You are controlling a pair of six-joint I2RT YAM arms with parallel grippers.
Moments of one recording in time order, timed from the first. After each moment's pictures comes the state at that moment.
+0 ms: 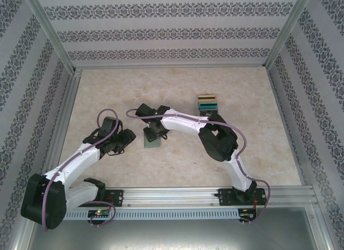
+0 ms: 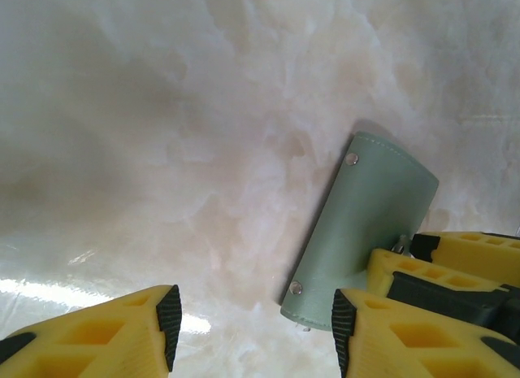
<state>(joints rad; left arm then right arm) -0.29 1.09 0.54 -0.44 0.15 -1.01 0.92 2.18 1.71 -0.84 0.04 0.38</state>
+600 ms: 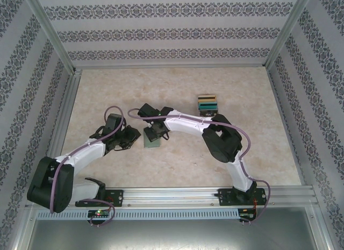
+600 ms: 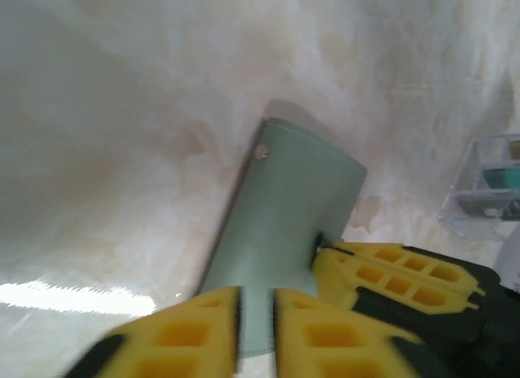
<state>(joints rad) -0.29 1.26 0.53 -0.14 0.33 -1.09 0.92 2.12 1.62 -0.73 0.00 0.37</state>
